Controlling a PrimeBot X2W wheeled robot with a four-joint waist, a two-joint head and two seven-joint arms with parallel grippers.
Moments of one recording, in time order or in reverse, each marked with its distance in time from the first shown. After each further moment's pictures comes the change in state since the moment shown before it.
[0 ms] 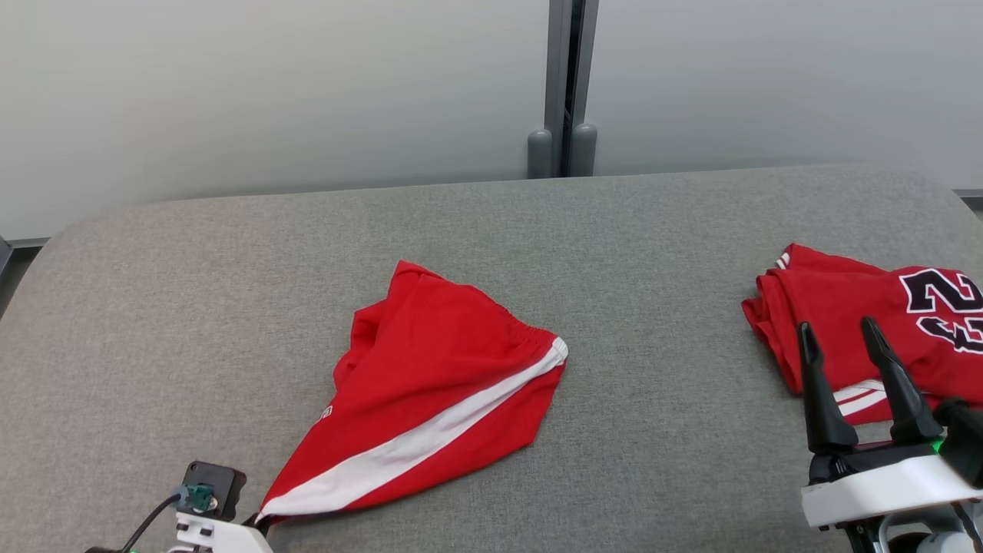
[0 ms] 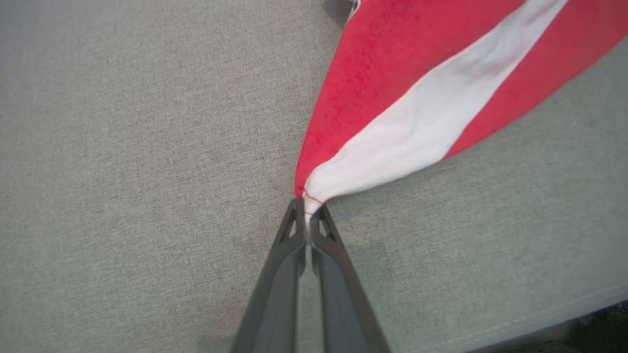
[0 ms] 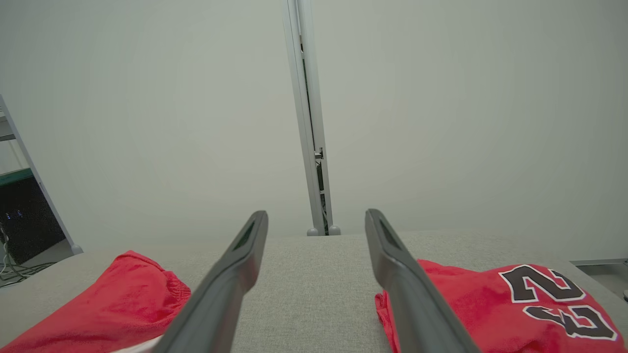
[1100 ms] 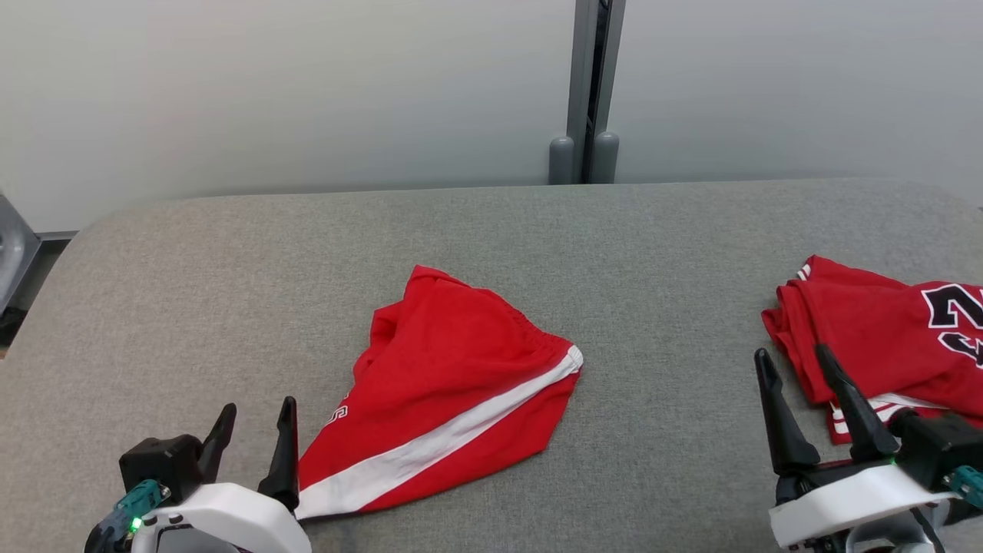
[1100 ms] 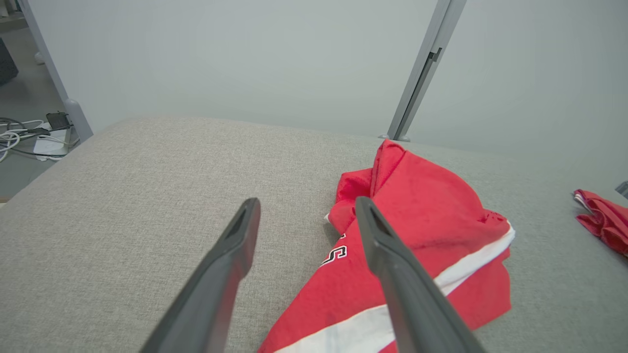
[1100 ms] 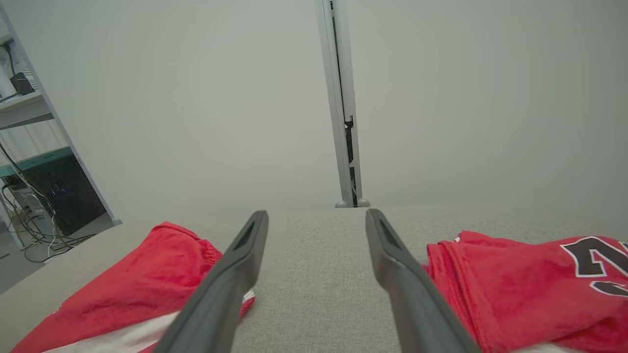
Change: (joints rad) left arm 0.028 -0.177 0.147 -0.110 -0.072 0.113 -0.421; right arm 0.015 0.009 0.058 0.033 0.025 0.000 0.044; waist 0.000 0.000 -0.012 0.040
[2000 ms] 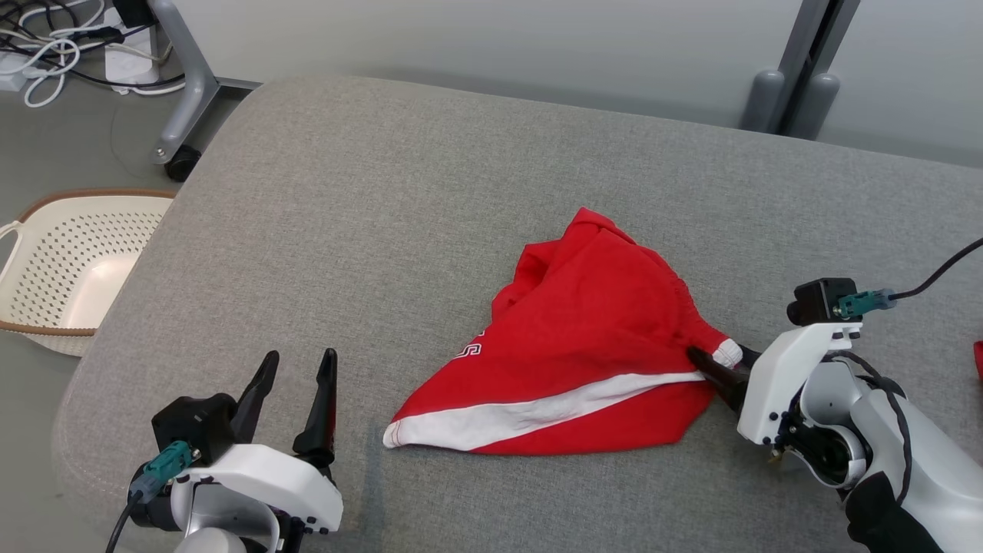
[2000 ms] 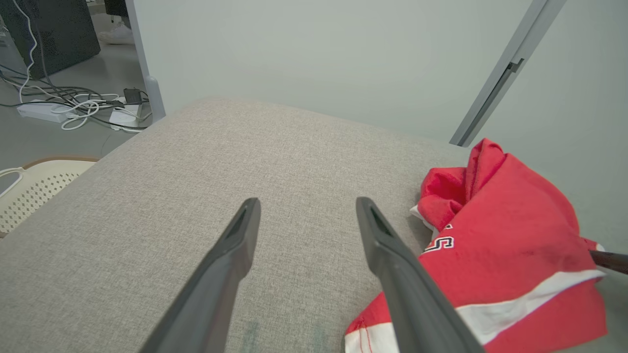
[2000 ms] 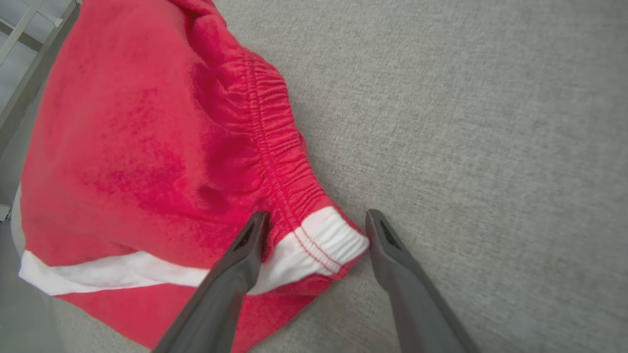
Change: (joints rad) left arm -0.137 -0.053 -0.052 0.122 -0.019 -0.105 -0.109; right arm -0.559 -0.193 0.458 0.679 0.535 0.000 0.407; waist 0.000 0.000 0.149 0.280
